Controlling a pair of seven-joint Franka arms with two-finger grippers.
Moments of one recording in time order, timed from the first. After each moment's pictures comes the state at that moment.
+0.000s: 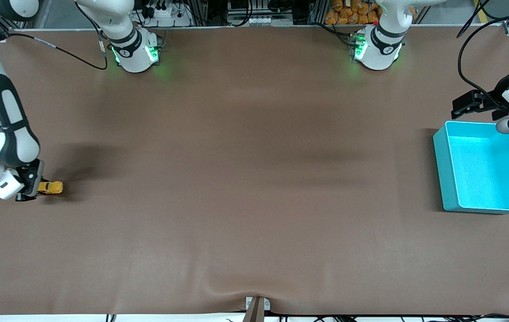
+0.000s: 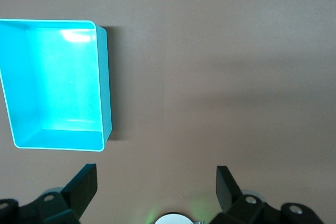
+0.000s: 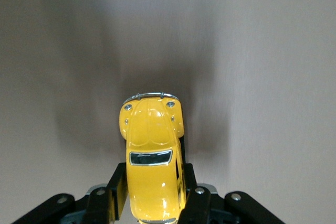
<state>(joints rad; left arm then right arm) 0.03 0.03 -0.08 -1.55 0.02 1.48 0.00 -0.43 0.65 -0.03 -1.78 -0.04 2.43 -1.98</state>
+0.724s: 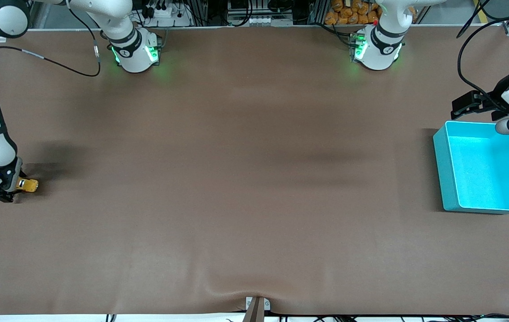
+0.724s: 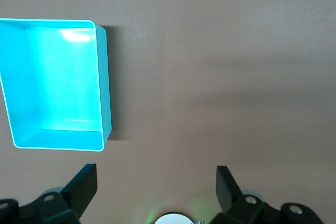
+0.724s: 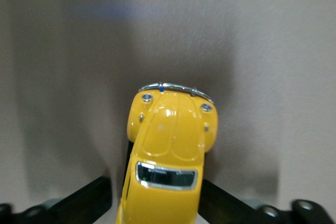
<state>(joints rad) 0.03 0.04 -0.08 -1.55 0.02 1.48 0.00 -0.56 0.80 -0.03 -1.63 -0.04 2.43 -2.13</state>
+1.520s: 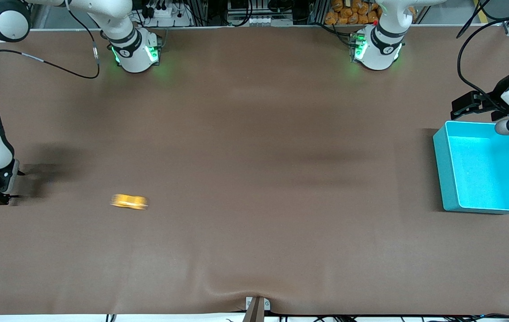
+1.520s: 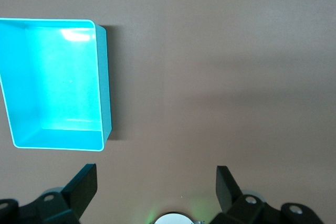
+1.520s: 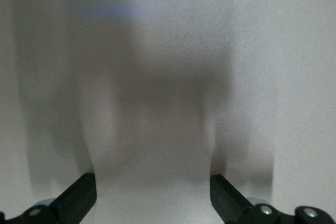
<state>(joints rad) 0.03 0.04 -0.08 -1.55 0.02 1.48 0.00 -0.56 0.81 -0.03 -1.58 -0.04 2.39 -2.13</state>
